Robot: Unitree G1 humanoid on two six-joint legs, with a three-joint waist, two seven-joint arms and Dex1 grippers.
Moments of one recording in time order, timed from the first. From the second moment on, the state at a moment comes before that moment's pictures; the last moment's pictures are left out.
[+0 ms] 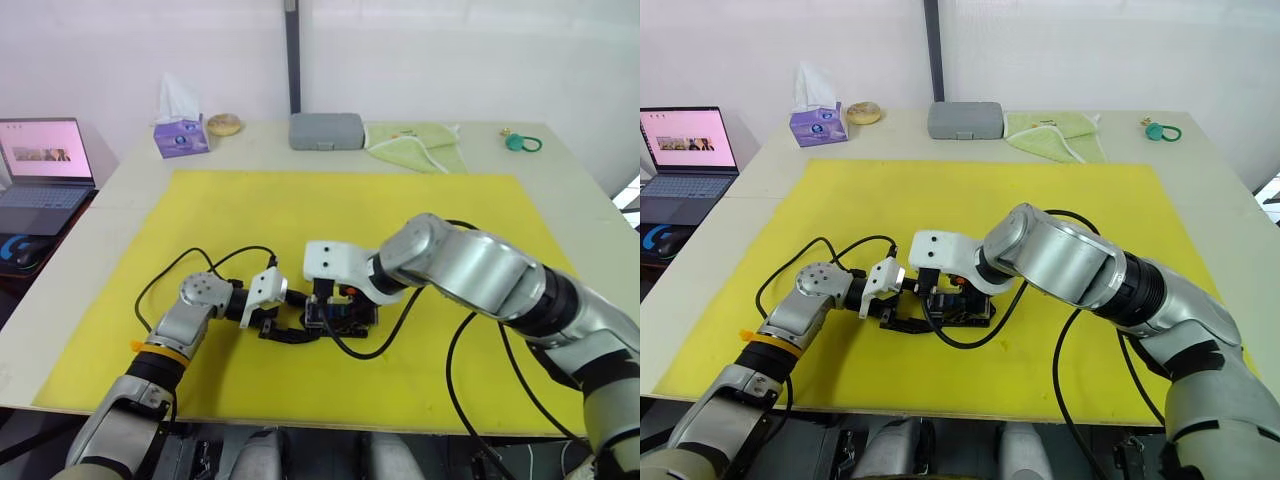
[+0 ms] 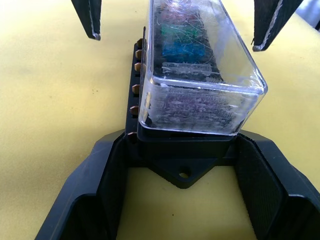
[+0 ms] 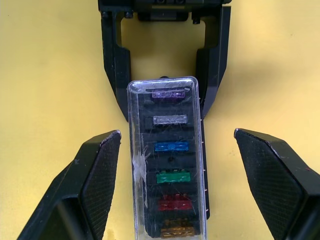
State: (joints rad) left arm -0.51 0.46 -0.29 0.39 -0.22 -0.07 -1.39; right arm -1.11 -0.67 0.72 -0.47 0.43 1.39 0.86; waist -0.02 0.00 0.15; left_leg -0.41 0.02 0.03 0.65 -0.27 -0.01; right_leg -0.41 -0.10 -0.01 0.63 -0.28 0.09
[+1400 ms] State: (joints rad) left arm -0.54 0.50 -0.29 0.41 -0.22 -0.03 -1.43; right arm -0.48 -0.60 0.31 -0.34 0.39 0.69 0.92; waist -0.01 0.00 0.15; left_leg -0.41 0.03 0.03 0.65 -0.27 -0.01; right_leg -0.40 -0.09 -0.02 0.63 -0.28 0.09
